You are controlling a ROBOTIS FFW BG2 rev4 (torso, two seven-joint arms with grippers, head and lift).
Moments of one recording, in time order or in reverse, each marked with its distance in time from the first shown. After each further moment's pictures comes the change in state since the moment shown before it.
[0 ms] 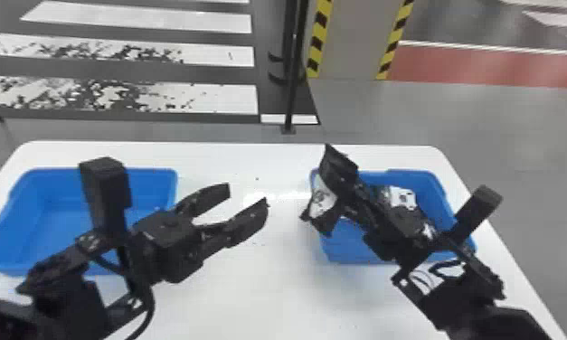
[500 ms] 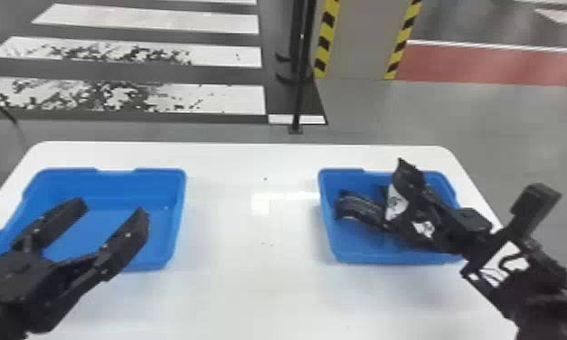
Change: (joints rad) left arm 0.351 -0.113 0.352 -0.192 -0.046 -0.240 -0.010; right arm -0.092 -0.075 -0.199 0.195 0.119 0.041 0.000
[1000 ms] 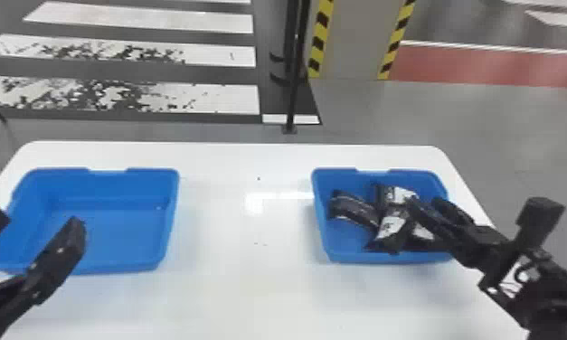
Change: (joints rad) left arm 0.136 -0.045 0.095 -0.031 0.006 -0.182 0.008; right arm -0.024 -0.019 -0.089 0.111 0.110 0.041 0.000
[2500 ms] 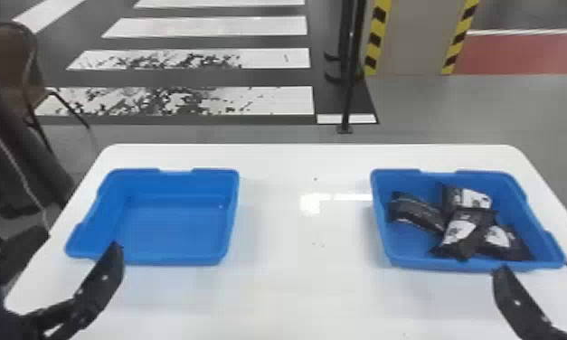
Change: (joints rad) left arm 0.157 0.000 0.073 -0.014 -0.102 -0.194 0.008; right arm 0.742 0.232 0.063 -0.719 0.112 -0.334 -0.139
